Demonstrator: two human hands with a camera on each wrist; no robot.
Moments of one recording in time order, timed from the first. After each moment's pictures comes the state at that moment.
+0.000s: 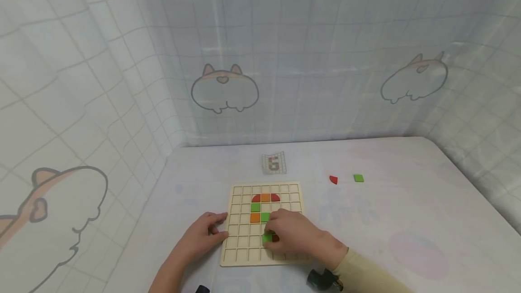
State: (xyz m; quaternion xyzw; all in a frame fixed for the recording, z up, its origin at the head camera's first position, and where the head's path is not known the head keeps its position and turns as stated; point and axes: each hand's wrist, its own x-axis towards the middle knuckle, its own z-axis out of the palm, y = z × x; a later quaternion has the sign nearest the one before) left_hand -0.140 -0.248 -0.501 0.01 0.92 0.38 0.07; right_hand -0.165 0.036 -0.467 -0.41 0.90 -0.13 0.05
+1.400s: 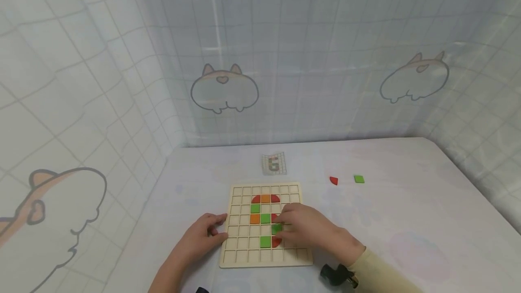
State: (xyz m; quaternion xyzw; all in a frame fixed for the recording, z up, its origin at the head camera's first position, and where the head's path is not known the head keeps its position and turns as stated) left_hand -0.141 -0.247 -0.500 0.00 0.92 0.37 0.08; right_hand -0.176 0.066 -0.458 -0.38 0.91 -0.18 0.06
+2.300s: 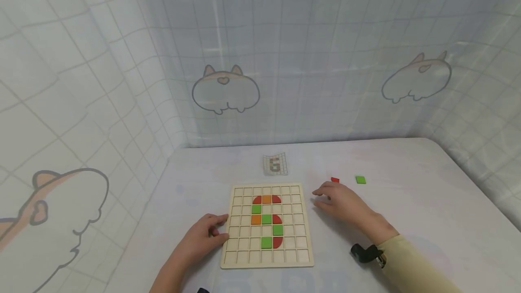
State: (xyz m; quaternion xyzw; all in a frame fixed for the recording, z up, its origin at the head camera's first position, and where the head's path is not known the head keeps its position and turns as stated) left_hand -0.140 -0.248 -0.501 0.01 0.92 0.38 0.08; right_hand -0.221 0.157 -0.461 -0.26 0.95 -0.19 -0.04
